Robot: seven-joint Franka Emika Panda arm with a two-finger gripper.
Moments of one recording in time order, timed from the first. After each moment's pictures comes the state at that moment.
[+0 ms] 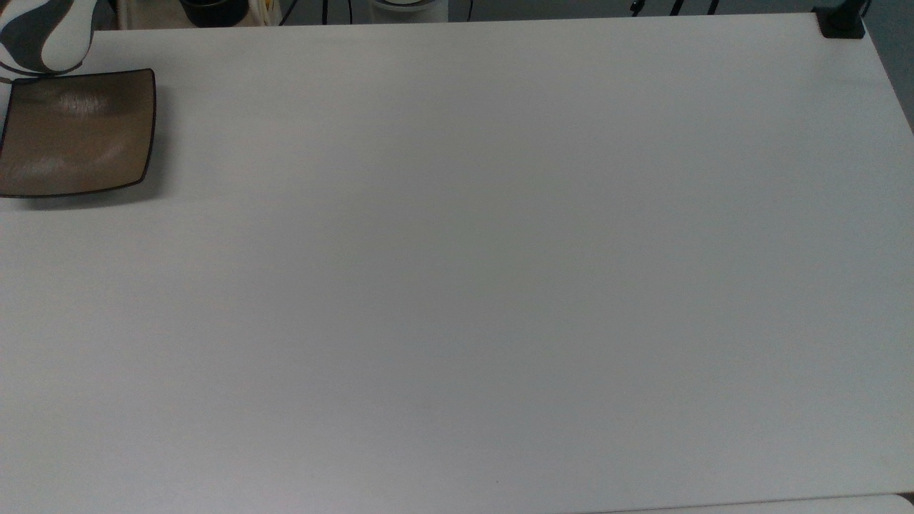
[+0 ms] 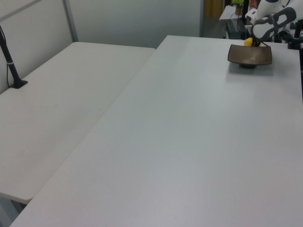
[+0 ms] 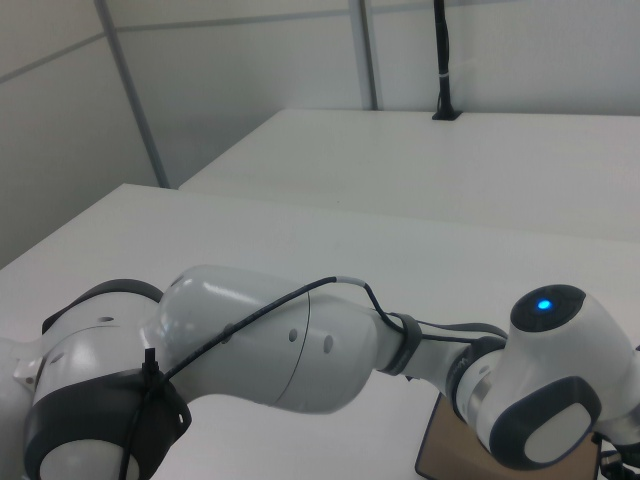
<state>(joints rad) -0.70 0.74 -0.11 -1.45 -0.20 2.71 -1.02</state>
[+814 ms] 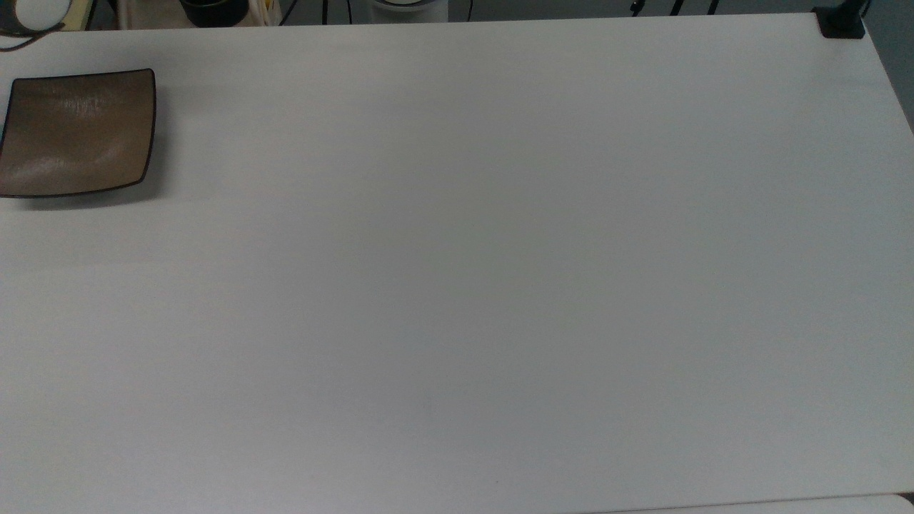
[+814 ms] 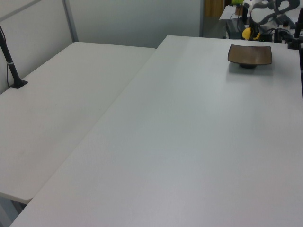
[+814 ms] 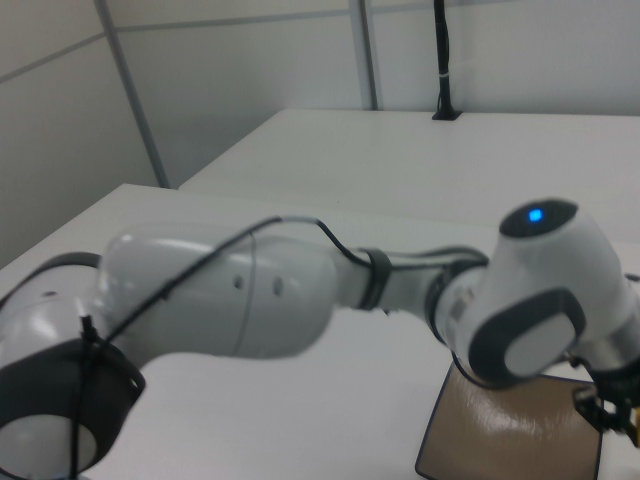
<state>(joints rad) -0.70 0.61 -0.04 -1.43 -0.20 2.47 -1.02</state>
